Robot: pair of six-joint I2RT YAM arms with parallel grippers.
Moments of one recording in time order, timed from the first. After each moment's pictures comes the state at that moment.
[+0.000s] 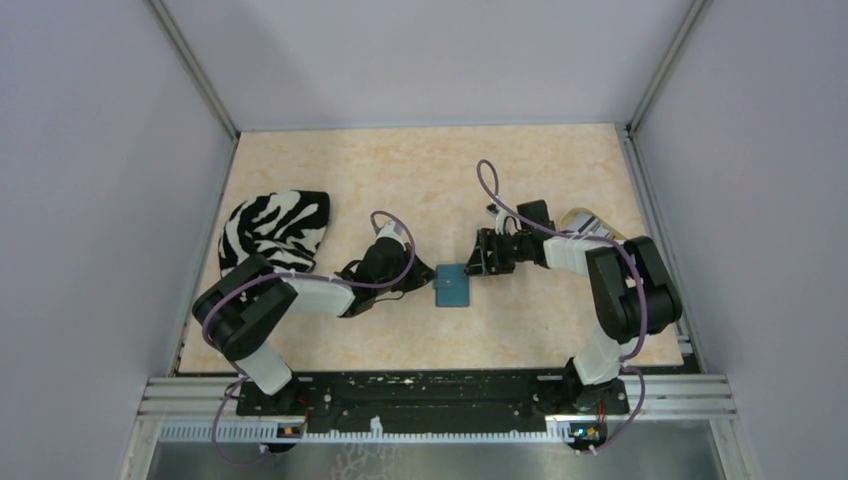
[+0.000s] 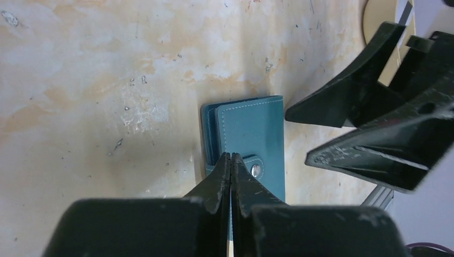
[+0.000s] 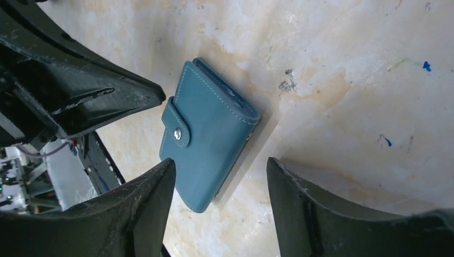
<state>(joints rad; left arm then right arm) -0.80 1.67 0.62 0.50 -0.04 -0.97 0.28 1.64 0.76 -0.06 -0.75 0.21</state>
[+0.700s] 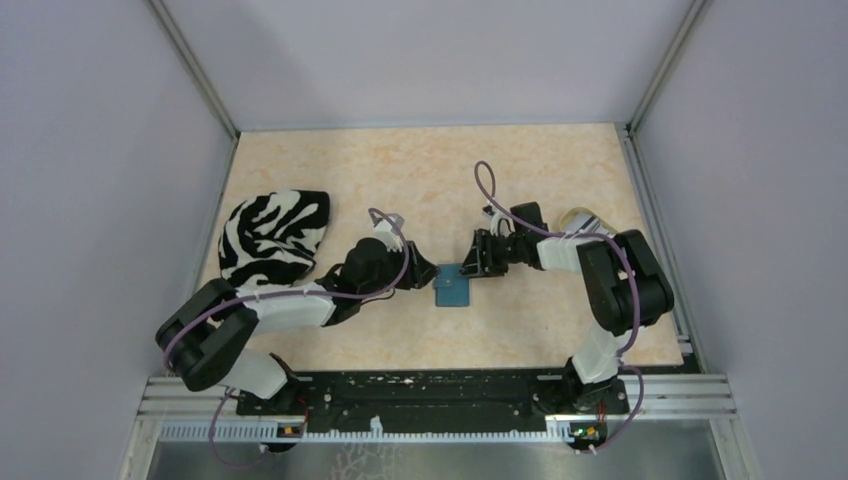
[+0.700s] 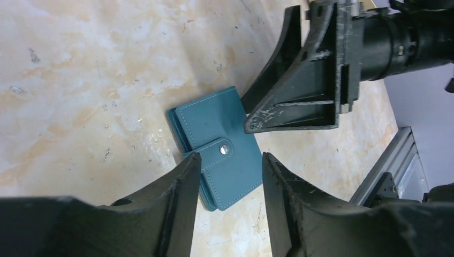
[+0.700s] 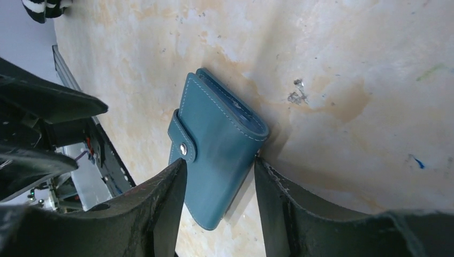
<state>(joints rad) -0.81 1.48 0.54 0.56 0.01 -0.73 0.30 1.70 0.75 0.03 -0.75 0.34</state>
